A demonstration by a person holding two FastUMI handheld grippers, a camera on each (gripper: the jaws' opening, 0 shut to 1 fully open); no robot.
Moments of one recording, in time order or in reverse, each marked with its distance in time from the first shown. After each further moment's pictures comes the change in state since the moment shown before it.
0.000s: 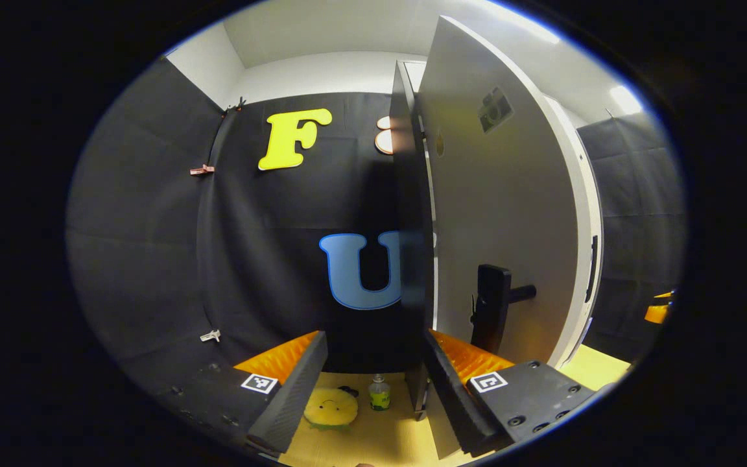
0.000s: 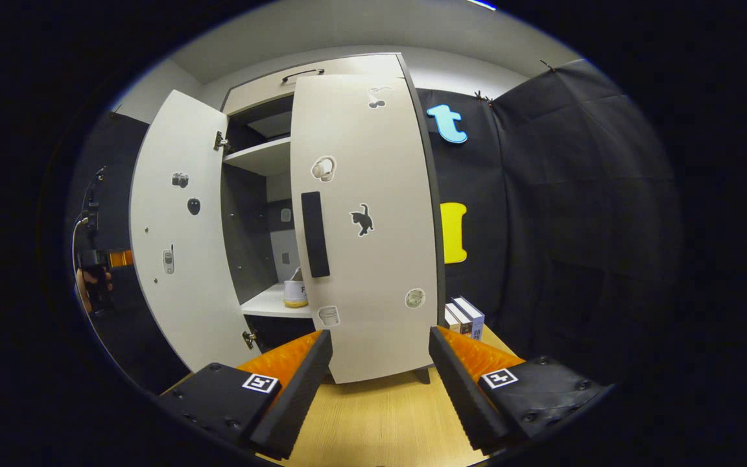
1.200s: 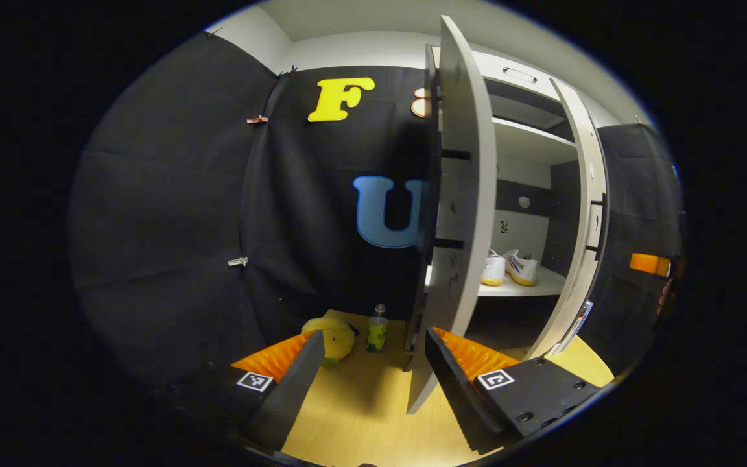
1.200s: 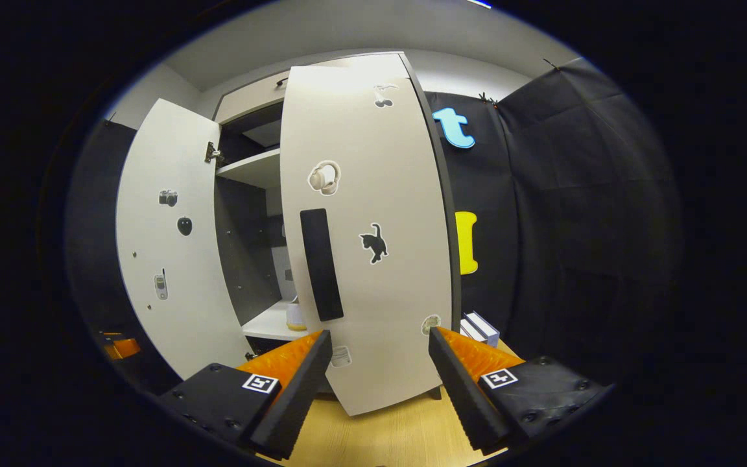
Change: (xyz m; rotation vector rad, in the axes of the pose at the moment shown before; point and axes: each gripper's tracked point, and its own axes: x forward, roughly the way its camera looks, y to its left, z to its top) left arm -0.104 -0.034 -0.114 -0.155 0.142 0.171; right arm 0.044 0.028 0.027 0.004 -0.023 0.049
